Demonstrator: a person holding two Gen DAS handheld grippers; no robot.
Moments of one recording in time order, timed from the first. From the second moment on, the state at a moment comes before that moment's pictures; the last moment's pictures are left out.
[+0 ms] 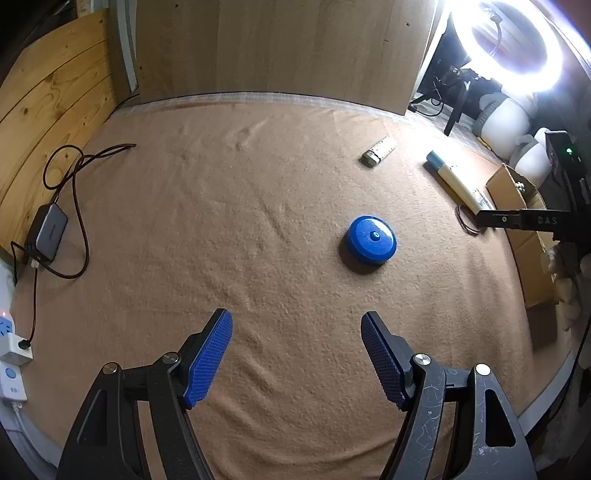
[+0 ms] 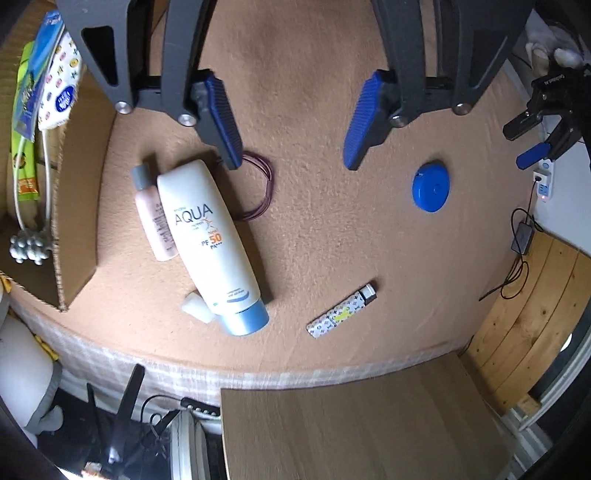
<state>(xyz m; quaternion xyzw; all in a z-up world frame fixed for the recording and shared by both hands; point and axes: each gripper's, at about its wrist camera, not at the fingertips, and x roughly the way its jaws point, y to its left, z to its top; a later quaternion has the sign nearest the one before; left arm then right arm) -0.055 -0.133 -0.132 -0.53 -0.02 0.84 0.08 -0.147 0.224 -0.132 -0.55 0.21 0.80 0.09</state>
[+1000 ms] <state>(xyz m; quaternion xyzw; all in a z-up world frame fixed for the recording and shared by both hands) -0.054 -0.140 -0.137 -0.53 -0.03 0.84 0.08 -0.163 0.196 -0.166 -0.61 0.18 0.77 0.04</state>
